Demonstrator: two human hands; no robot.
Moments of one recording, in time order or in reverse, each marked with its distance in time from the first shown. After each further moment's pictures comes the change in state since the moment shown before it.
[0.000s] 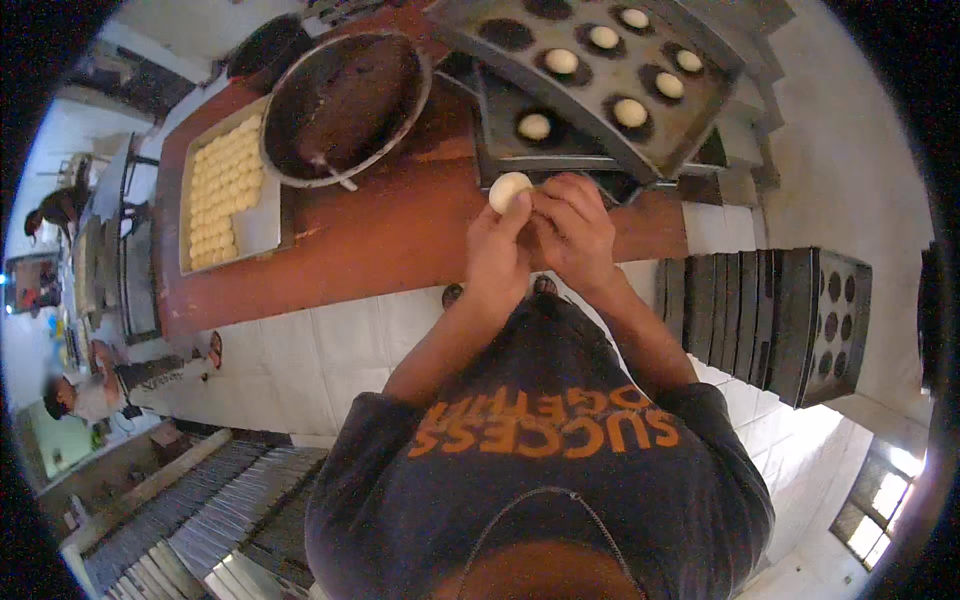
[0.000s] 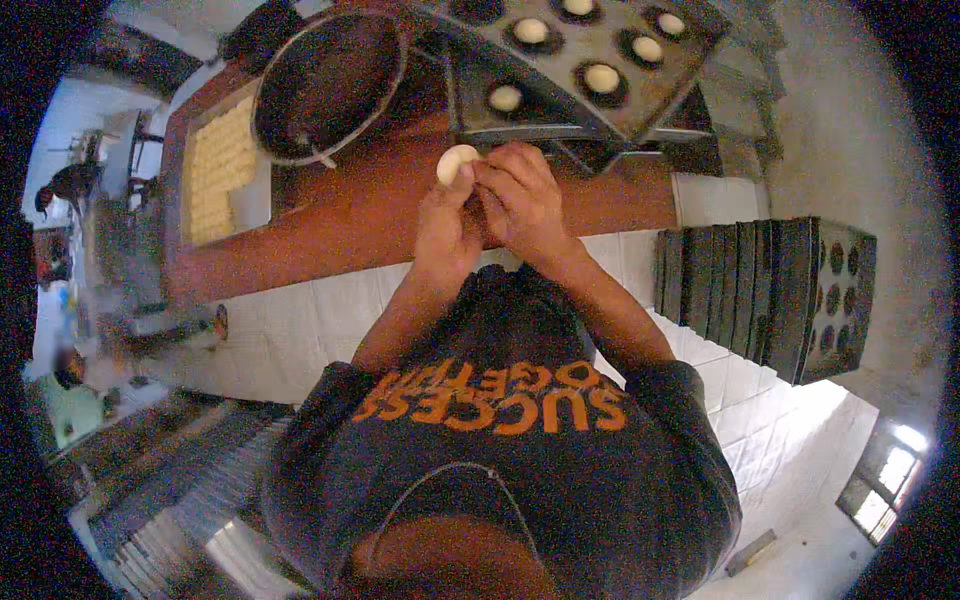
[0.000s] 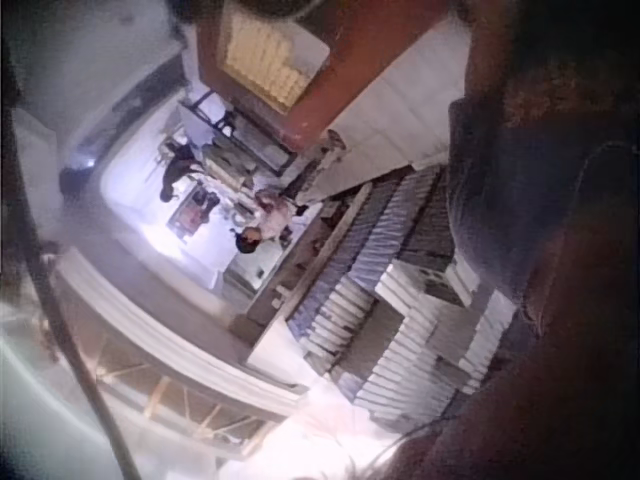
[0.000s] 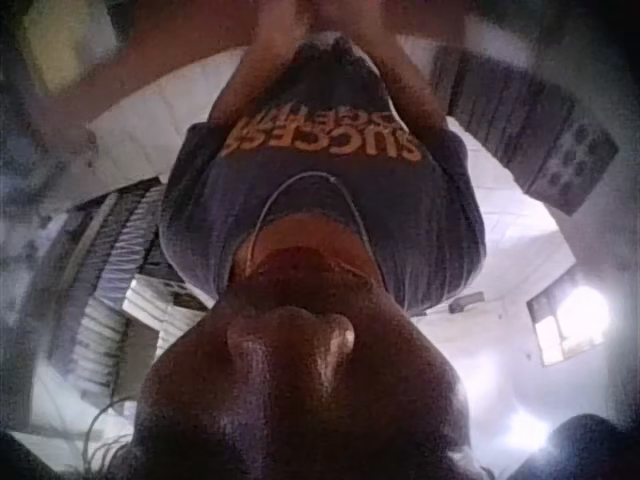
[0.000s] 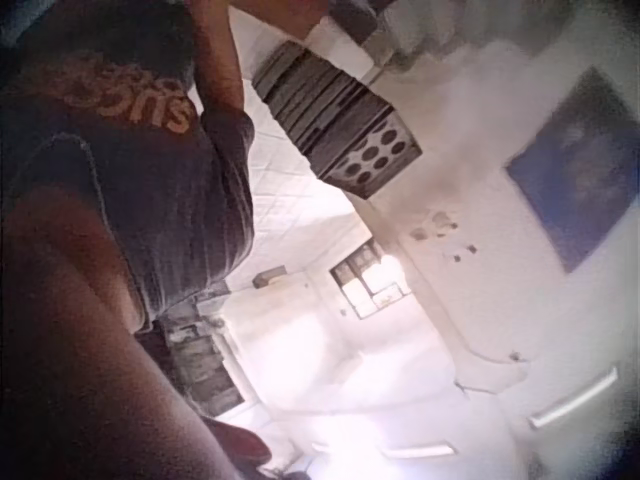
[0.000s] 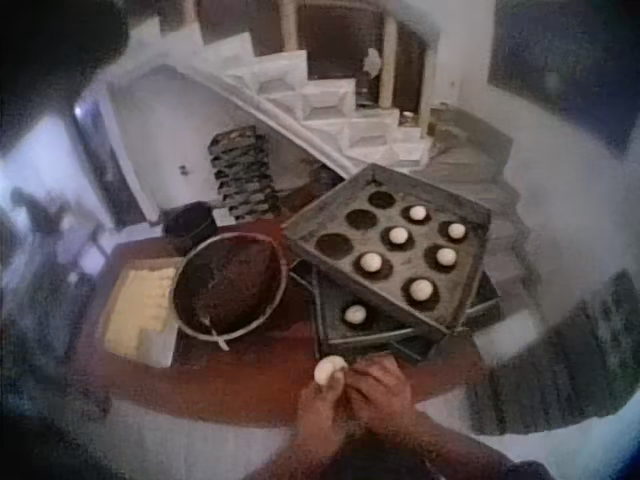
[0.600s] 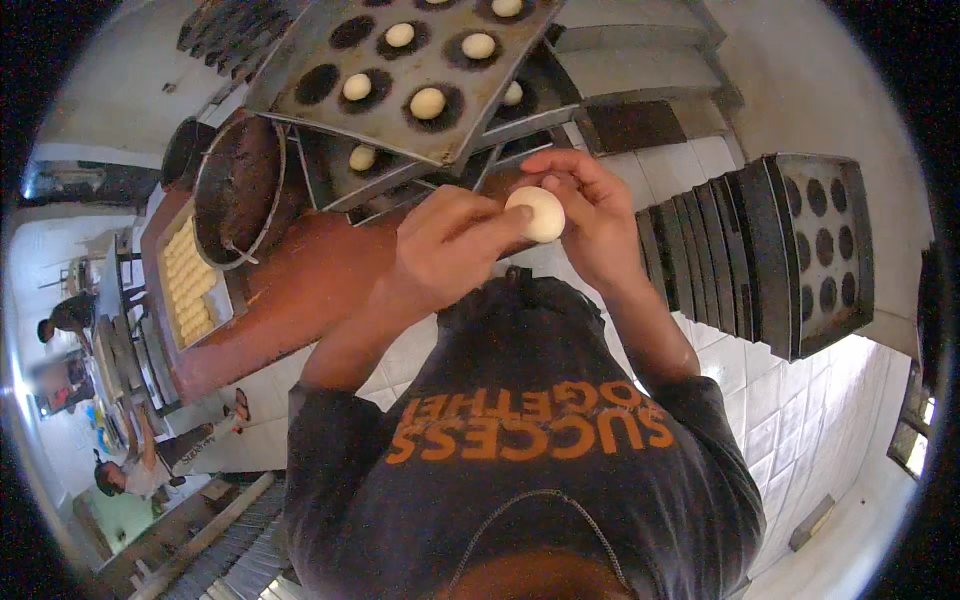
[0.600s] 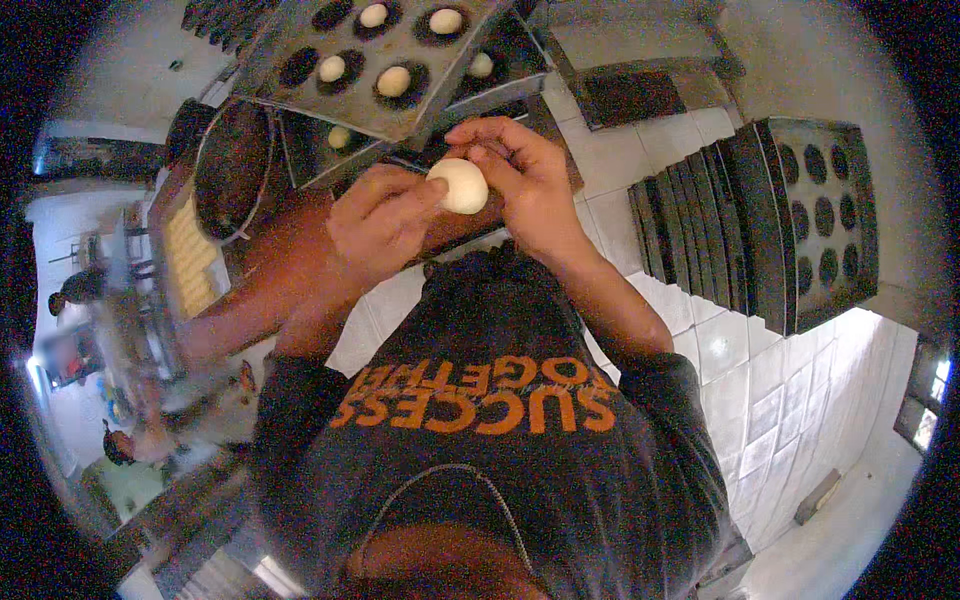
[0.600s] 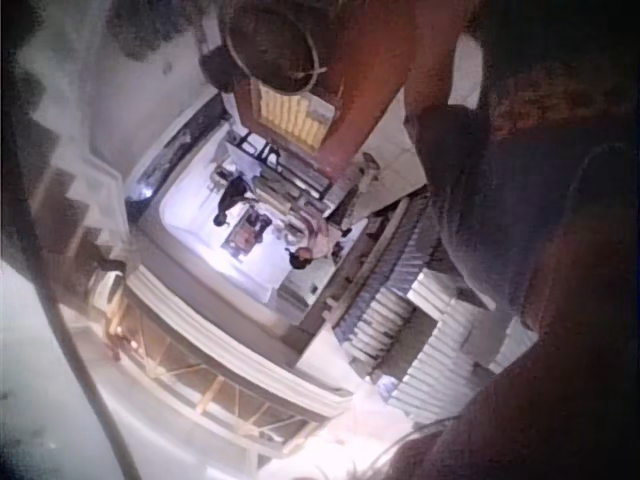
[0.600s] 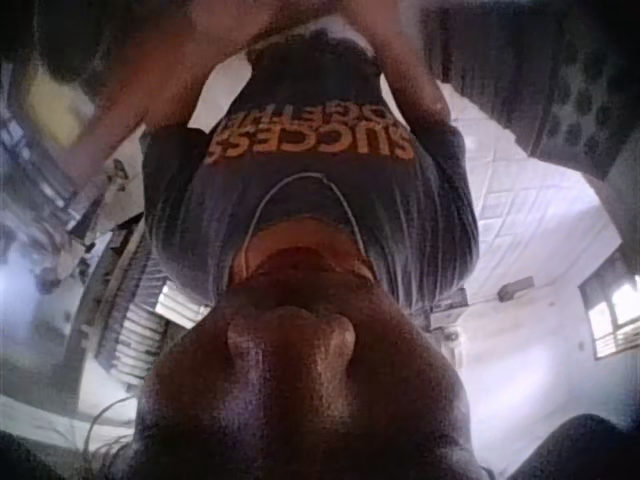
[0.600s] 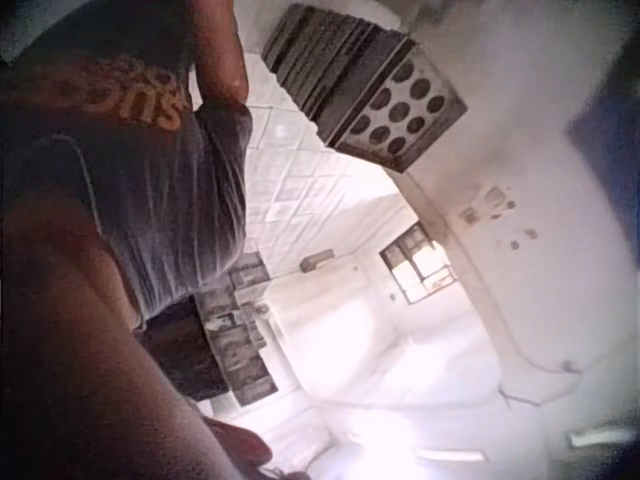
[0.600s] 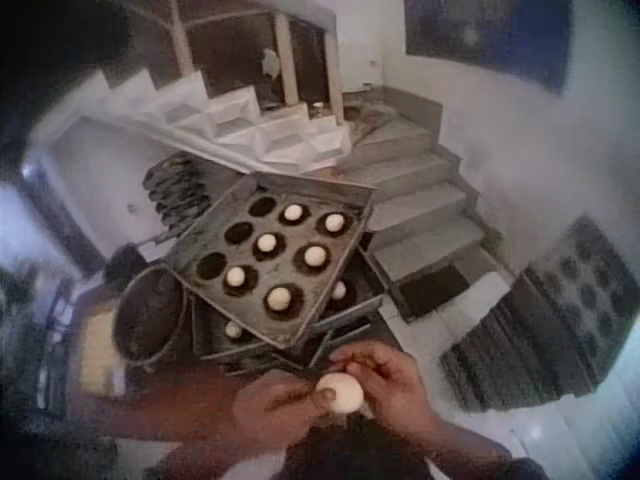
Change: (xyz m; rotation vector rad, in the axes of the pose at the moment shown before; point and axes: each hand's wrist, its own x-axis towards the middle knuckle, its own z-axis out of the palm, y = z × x) left_hand 0.014 -0.098 0.149 1.427 -0.942 1.261; right_hand -0.039 0.089 -0.211 1.028 0.136 0.878
